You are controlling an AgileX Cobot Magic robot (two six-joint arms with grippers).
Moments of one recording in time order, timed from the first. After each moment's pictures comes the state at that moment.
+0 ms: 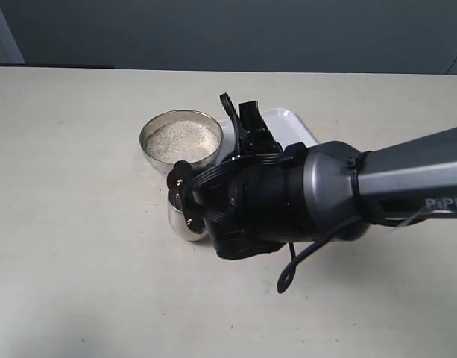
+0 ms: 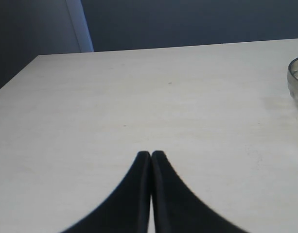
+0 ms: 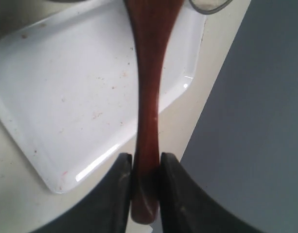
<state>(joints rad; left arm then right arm) -0.06 0.05 0.01 0.07 0.30 0.01 1.19 1.89 -1.07 -1.17 0.97 0.13</state>
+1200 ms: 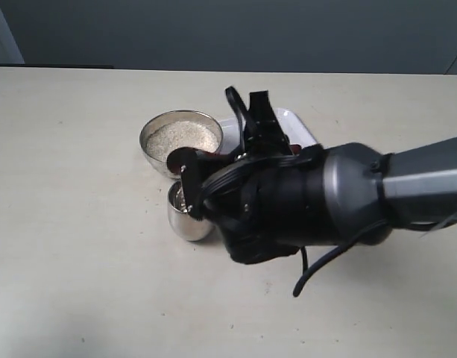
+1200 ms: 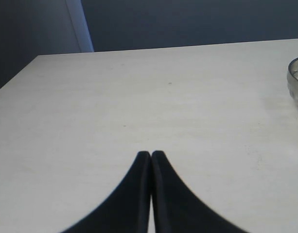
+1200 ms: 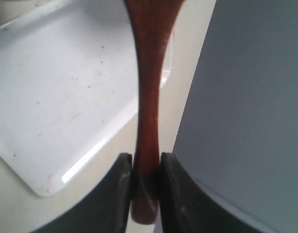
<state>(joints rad) -0.06 0.05 0.01 0.07 0.30 0.01 1.19 1.84 -1.03 -1.25 0.99 0.28</state>
